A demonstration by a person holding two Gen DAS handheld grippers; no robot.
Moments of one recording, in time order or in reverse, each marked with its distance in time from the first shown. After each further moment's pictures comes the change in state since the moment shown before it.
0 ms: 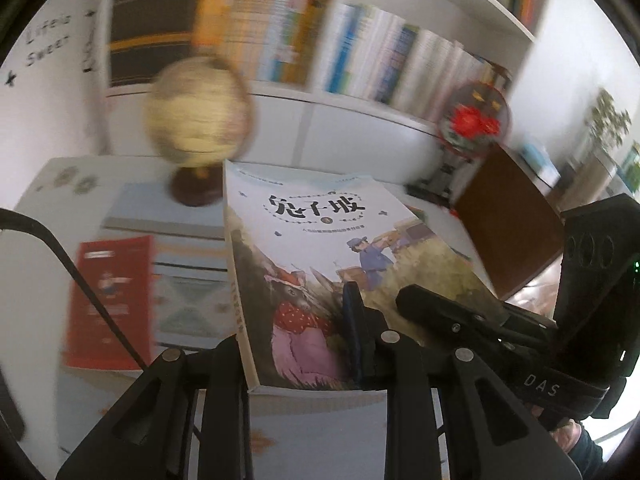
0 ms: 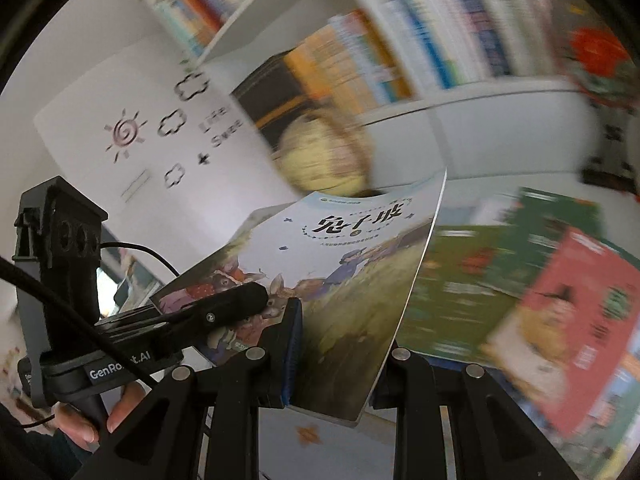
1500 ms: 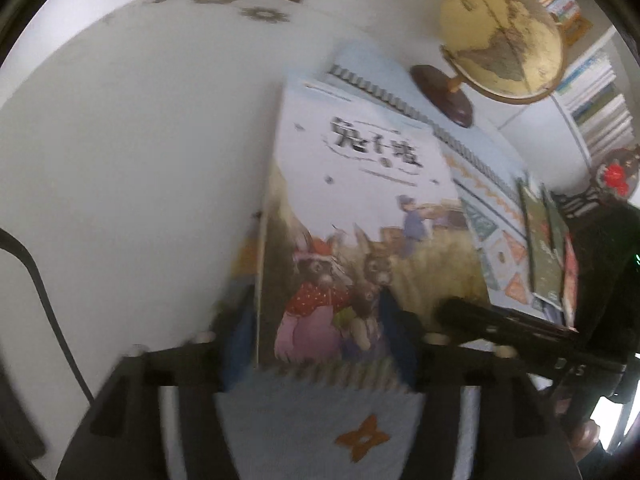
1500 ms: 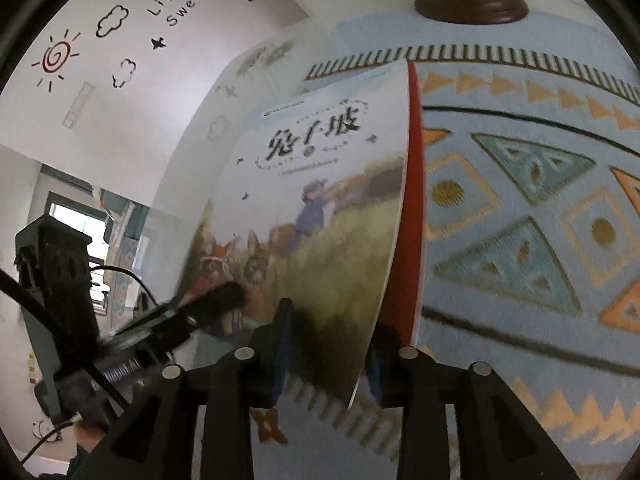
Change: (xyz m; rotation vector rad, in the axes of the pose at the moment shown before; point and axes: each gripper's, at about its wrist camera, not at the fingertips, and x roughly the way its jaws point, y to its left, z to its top) left arm 0.077 0.312 -0.104 -0.365 0.241 0.104; right arm 0.329 0.082 -0.077 0.133 0.500 -0.039
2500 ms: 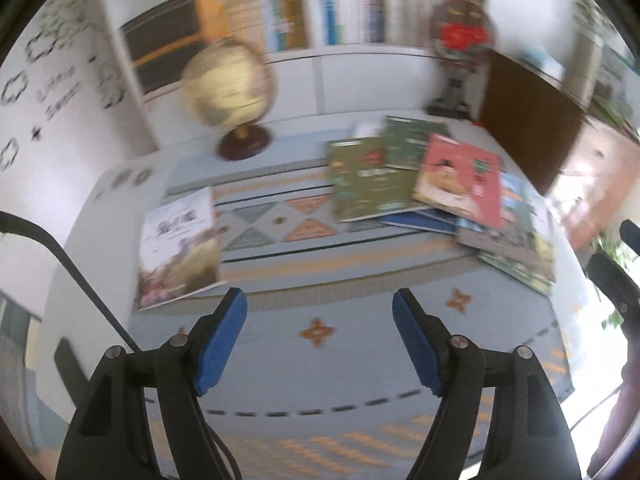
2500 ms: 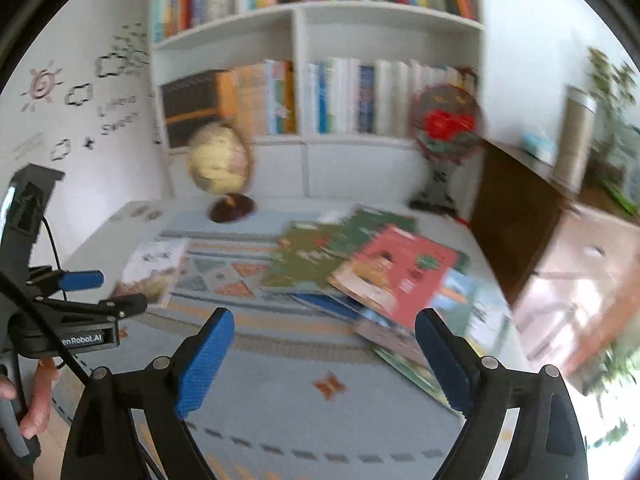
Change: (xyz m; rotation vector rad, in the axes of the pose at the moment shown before) left arm -0.143 -0.325 -0.175 0.596 -0.205 0.155; right arm -0.382 -0.044 -0.268 -0.048 -0.663 -0.679
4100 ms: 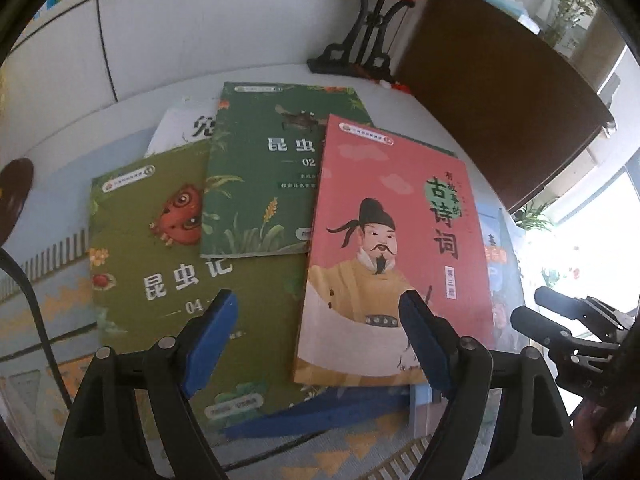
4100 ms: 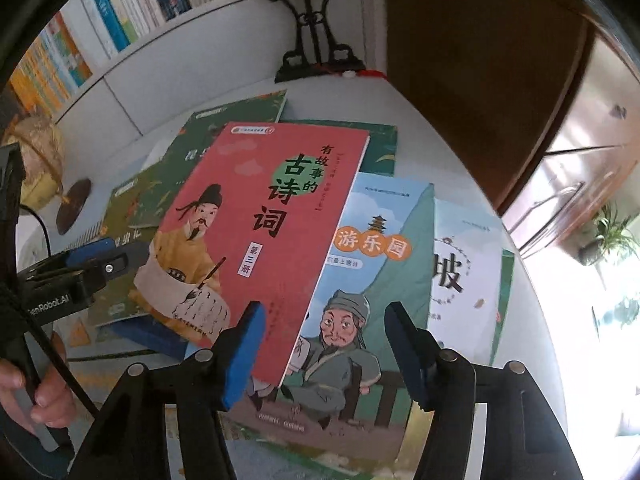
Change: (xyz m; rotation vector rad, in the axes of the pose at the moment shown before) left arm 0.282 -0.112 0.151 0.124 0.185 -0.453; right arm 0.243 -0.168 0.011 0.339 0.420 -0.120
